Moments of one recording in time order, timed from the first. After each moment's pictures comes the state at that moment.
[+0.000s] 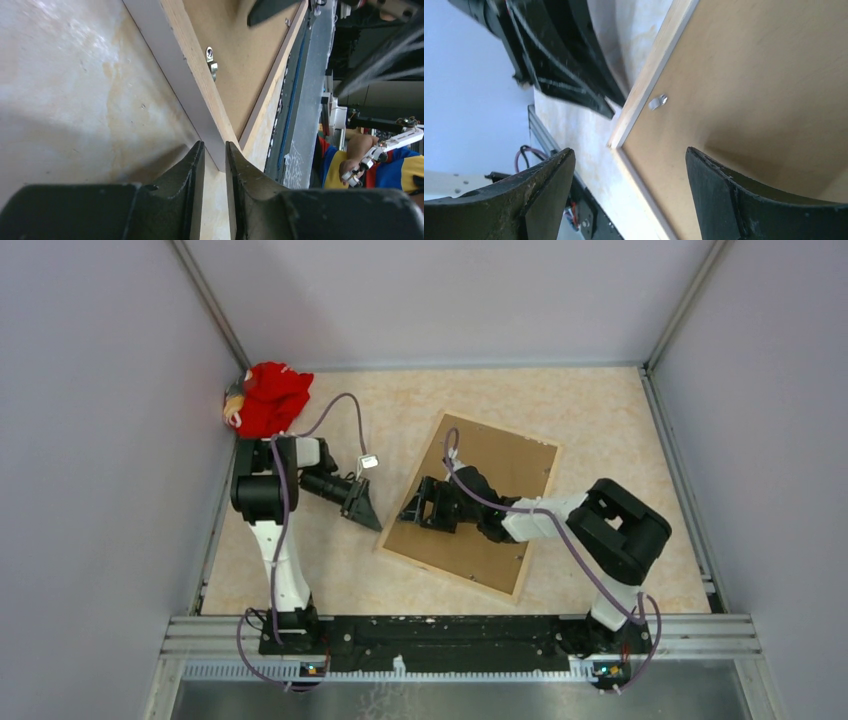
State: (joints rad) left arm 0.00 2.14 1.23 -1.18 1.07 0.96; right arm 0.85 1.77 0.84 0.42 -0.21 0.99
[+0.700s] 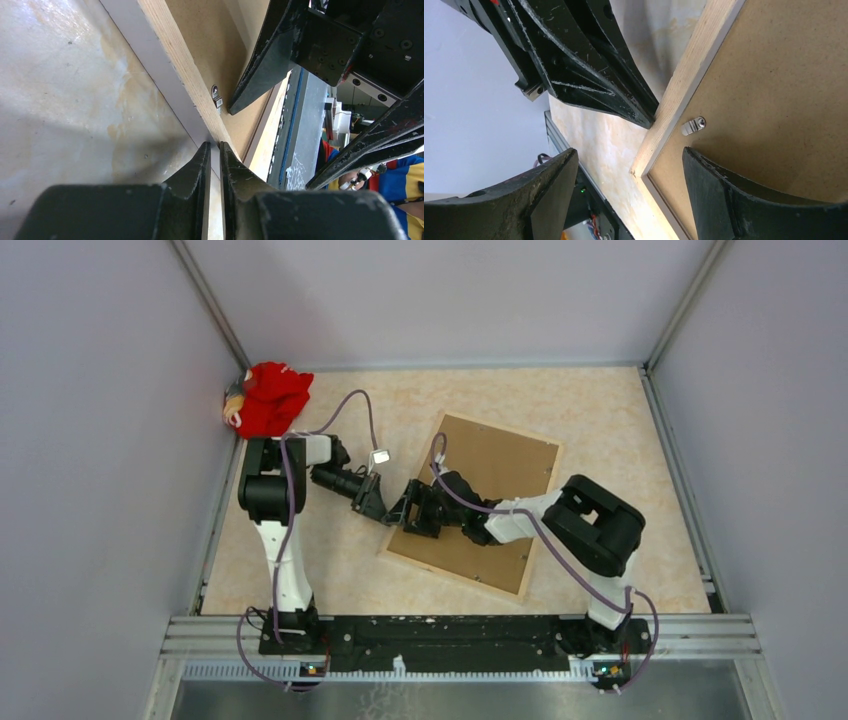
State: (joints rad) left arm -0.07 2.14 1.27 -1.07 1.11 0.81; right arm 0.93 1.88 0.90 0.47 -0.19 1.14
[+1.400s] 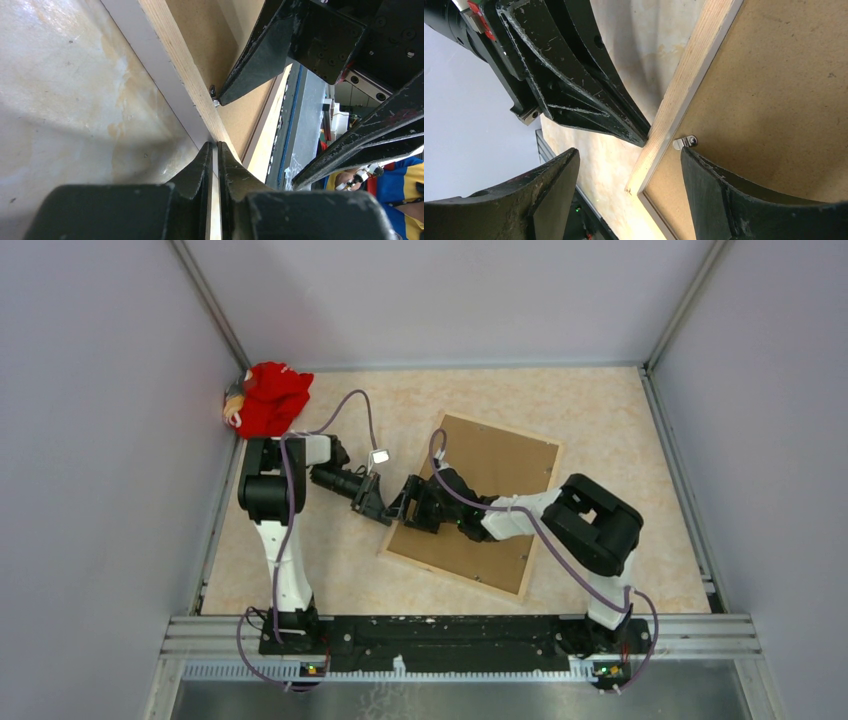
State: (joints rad) left arm -0.07 2.15 1.27 -1.07 1.12 0.81; right arm 0.94 1.89 0.95 0.41 -0.10 1.13
